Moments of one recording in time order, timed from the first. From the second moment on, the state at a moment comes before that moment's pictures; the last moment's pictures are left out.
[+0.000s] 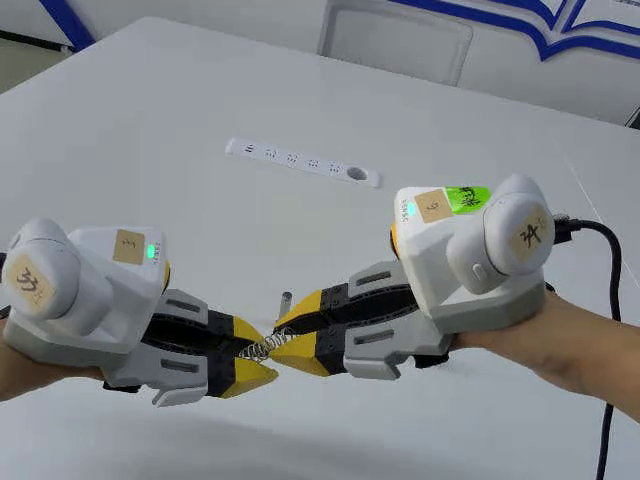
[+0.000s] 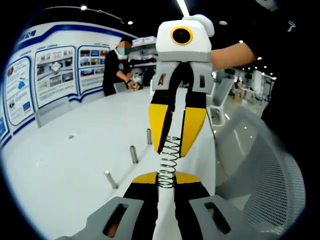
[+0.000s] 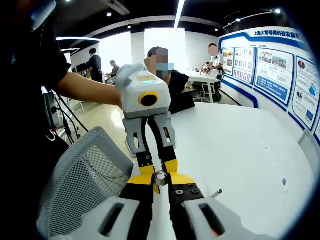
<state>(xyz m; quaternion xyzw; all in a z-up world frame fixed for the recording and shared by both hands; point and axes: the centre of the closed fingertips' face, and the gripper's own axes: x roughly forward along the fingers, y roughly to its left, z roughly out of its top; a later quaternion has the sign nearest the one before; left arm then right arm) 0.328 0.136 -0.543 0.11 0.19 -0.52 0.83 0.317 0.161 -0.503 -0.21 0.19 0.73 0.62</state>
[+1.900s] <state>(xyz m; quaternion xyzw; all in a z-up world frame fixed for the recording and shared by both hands) 0.351 0.191 -0.549 0.05 0.20 -0.45 0.87 0.437 0.178 -0.497 -0.15 0.22 0.60 0.75</state>
